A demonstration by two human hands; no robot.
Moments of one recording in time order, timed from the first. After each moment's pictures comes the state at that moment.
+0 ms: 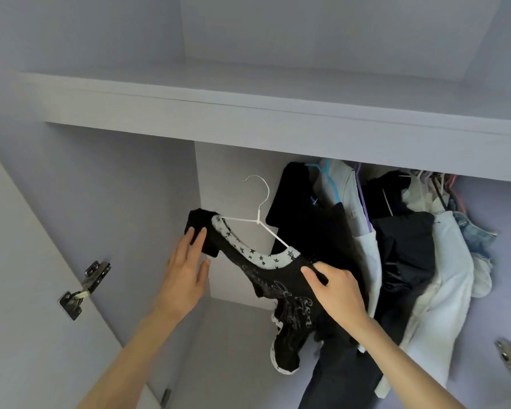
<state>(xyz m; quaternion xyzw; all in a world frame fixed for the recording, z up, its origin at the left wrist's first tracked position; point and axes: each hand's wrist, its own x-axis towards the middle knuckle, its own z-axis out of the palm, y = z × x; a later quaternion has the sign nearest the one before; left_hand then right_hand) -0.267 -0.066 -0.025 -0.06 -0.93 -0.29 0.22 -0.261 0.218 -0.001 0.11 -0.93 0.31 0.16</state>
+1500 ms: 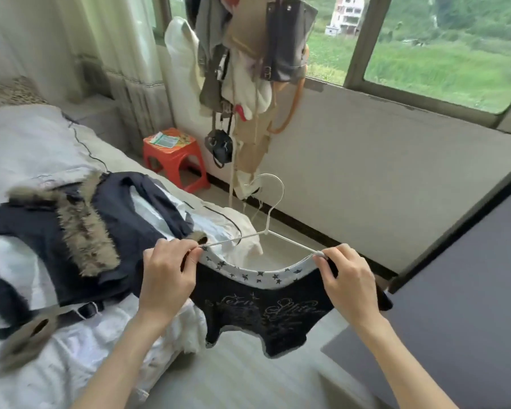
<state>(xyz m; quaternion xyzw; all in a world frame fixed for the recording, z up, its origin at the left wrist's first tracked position) 0.467 0.059 -0.050 0.74 -0.53 0.12 0.39 0.204 -0.063 -0.034 0.82 -0.44 0.36 -0.05</state>
